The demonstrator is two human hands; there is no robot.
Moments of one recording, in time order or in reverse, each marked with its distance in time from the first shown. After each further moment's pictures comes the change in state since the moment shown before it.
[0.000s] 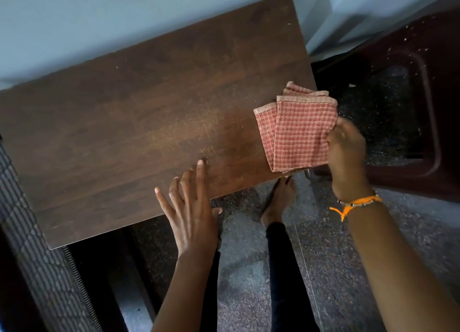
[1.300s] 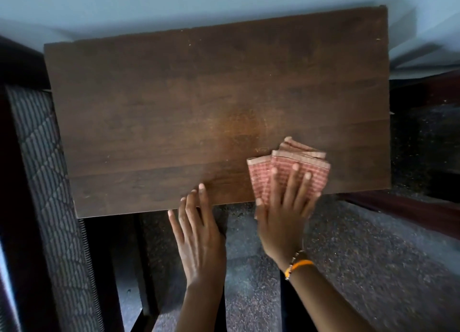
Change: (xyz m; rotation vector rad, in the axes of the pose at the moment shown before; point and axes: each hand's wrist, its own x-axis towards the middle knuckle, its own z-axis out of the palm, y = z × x) left_hand -0.039 -0.059 0.019 -0.074 -0.067 -0.205; right_hand -0.122 0.087 0.110 -1.157 -0.216 -0.617
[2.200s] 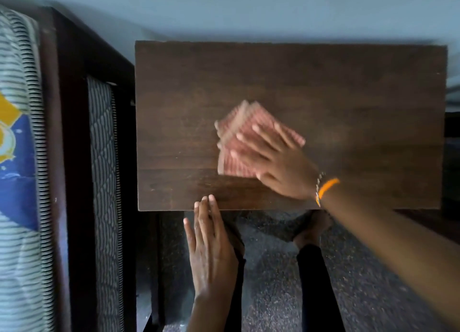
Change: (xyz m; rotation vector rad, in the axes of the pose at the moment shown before) left_hand -0.004 -0.103 -0.001 -0.157 -0.014 -0.041; right_hand 0.115 -0.101 -0.023 -0.318 -0.018 -1.029
